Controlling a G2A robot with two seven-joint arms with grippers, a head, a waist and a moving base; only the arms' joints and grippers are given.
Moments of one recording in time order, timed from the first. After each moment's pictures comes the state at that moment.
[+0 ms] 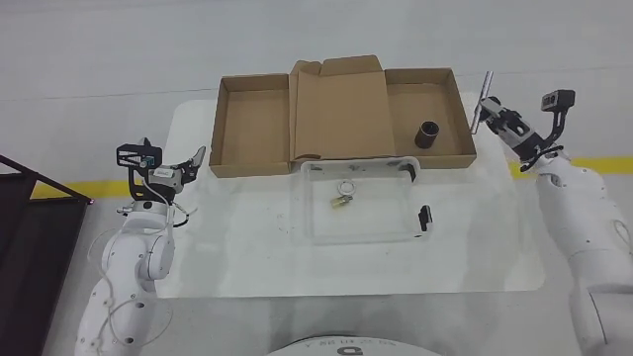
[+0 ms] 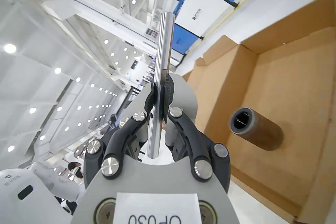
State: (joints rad) left arm 1.73 -1.15 -1.60 -1.80 1.33 0.00 0.00; right arm -1.00 -0.98 1.41 -0.67 0.53 -0.83 0.96
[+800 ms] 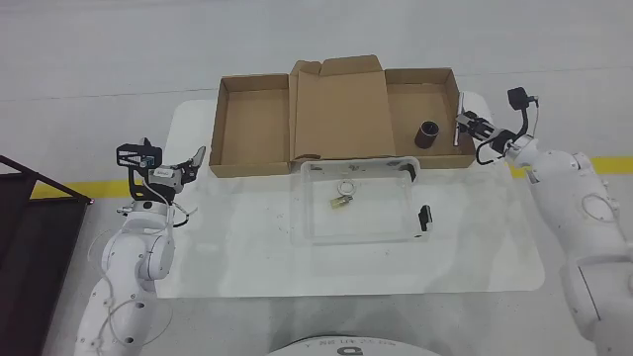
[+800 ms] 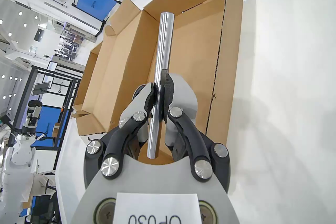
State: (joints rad) left arm 1.73 -1.15 -1.60 -1.80 1.33 0.00 0.00; right arm -0.84 -1.01 1.22 -0.51 -0.14 -0.73 0.57
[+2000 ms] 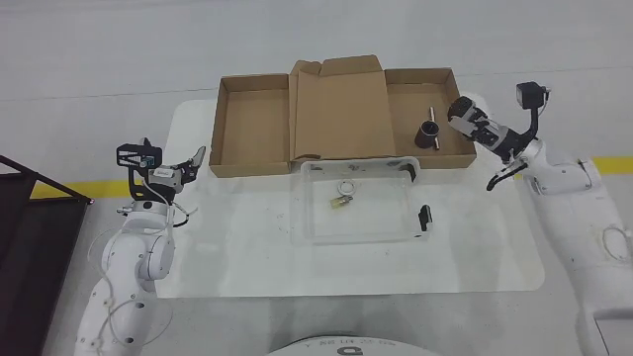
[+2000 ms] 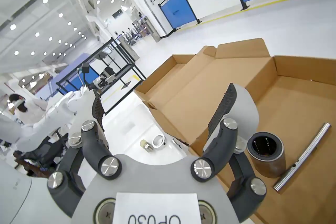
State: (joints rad) left arm 1.73 -1.15 -1.60 -1.80 1.33 0.00 0.00; right arm -1.22 -0.94 1.45 -1.21 0.00 -1.01 0.63
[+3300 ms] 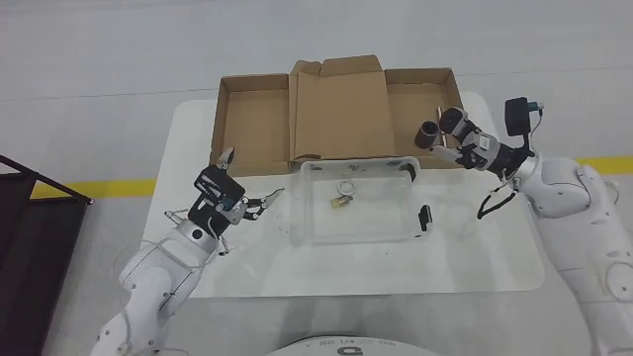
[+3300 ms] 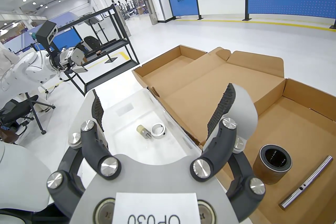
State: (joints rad) left arm 1.87 -1.13 -1.48 -2.16 1.55 -0.34 -0.05; right arm -1.38 -0.92 1.51 -1.48 -0.34 -1.01 0.41
